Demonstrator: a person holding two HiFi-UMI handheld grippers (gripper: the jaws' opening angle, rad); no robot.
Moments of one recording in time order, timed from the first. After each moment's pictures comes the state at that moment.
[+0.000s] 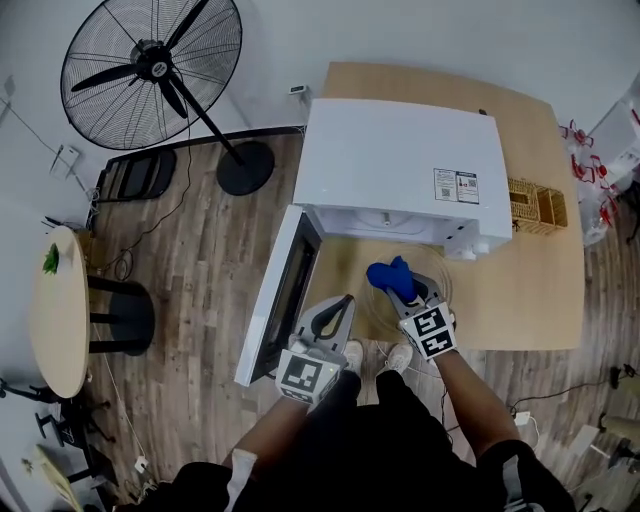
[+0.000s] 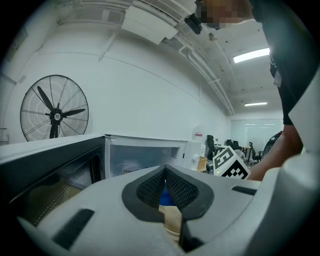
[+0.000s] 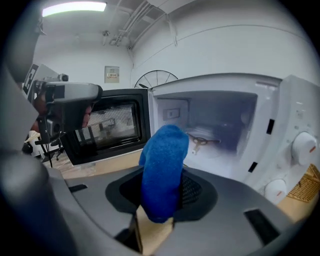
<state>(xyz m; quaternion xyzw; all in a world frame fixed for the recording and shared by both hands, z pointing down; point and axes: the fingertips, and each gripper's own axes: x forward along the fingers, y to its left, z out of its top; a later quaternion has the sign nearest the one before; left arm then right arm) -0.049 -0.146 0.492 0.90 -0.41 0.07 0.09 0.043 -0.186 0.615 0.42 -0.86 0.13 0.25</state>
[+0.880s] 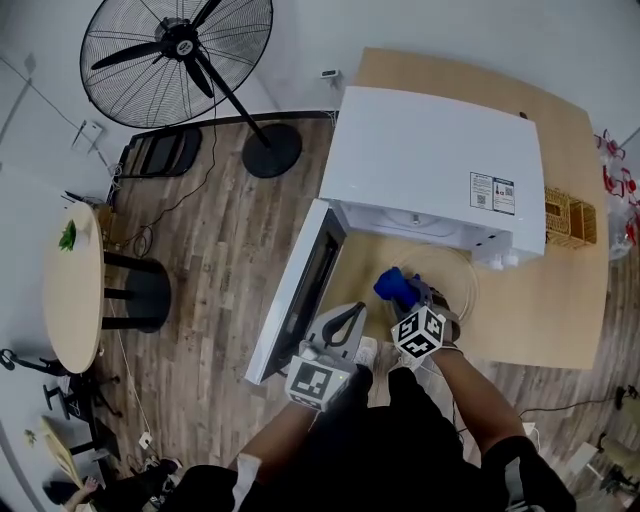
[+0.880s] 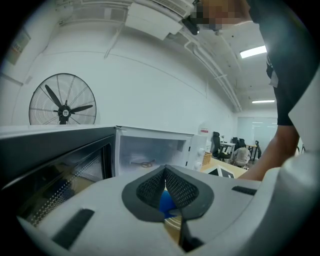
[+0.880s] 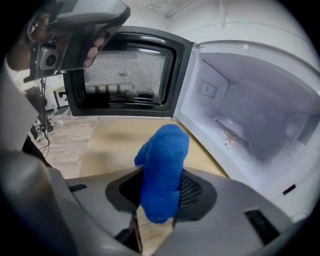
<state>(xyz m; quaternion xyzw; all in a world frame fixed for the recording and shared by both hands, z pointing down) -0.067 -0.141 0.512 0.89 -0.44 0.09 0.11 -0.003 -0.181 0.698 0.31 -0.85 0.03 0.43</state>
